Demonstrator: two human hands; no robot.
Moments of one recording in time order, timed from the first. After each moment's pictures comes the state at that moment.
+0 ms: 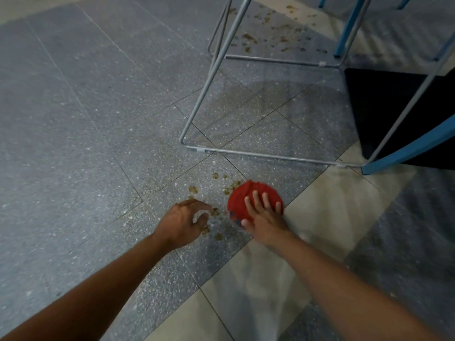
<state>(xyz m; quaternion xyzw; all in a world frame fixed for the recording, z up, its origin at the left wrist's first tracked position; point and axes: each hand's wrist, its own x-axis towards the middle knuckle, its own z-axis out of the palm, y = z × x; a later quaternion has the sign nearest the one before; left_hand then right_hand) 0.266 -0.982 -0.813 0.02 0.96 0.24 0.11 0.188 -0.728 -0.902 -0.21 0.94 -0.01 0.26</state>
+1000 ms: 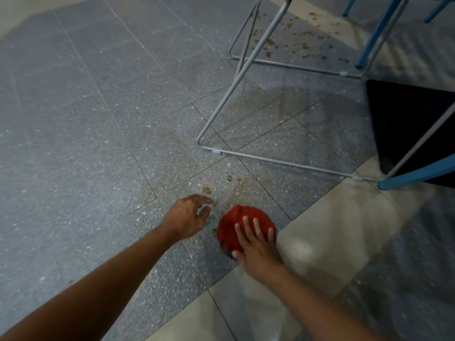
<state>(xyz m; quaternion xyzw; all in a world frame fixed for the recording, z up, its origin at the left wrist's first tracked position) 0.259 -1.005 -0.814 -0.06 0.96 0.26 0.11 0.260 -0.756 -0.914 -0.29 0.92 -0.01 0.27</state>
